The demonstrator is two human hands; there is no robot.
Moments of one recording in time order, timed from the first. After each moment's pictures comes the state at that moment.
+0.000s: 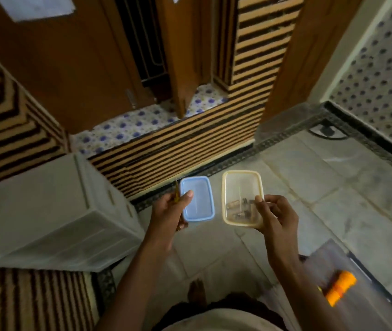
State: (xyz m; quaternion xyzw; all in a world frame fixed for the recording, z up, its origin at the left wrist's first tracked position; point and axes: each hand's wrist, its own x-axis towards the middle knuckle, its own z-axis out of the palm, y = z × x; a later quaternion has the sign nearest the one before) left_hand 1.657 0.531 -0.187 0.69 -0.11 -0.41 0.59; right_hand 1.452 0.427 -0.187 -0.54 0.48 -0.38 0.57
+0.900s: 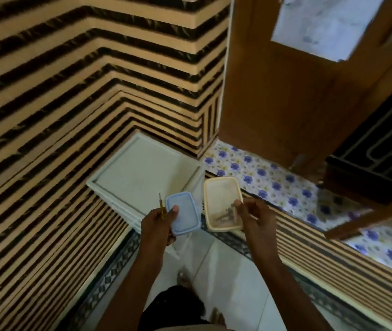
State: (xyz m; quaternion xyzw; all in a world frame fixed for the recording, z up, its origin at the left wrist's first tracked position) left_hand 1.909 0.542 -0.233 0.64 0.32 -0.01 0.70; right_hand 1.931 0.320 -0.220 -0.77 0.10 -0.07 0.62
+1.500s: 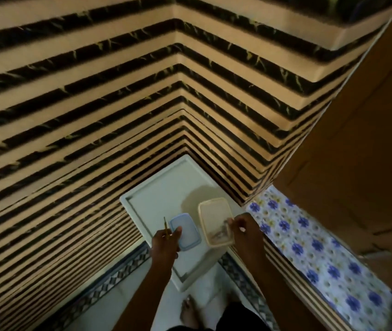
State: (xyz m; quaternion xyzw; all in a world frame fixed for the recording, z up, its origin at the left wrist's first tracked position) left_hand 2.039 0.640 -0.323 0.57 0.52 0.05 0.64; right_hand 2.136 0.452 -0.295 -0.85 0.00 0.12 0.51
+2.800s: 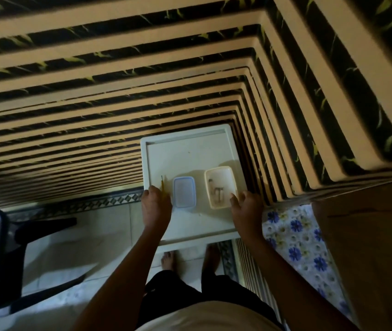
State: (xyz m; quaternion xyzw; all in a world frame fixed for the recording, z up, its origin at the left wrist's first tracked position) left_hand 2.083 0.628 -0.366 0.67 0.66 0.11 0.32; right_hand 2.260 0.480 -0.376 -0.90 -0.20 0.22 0.31
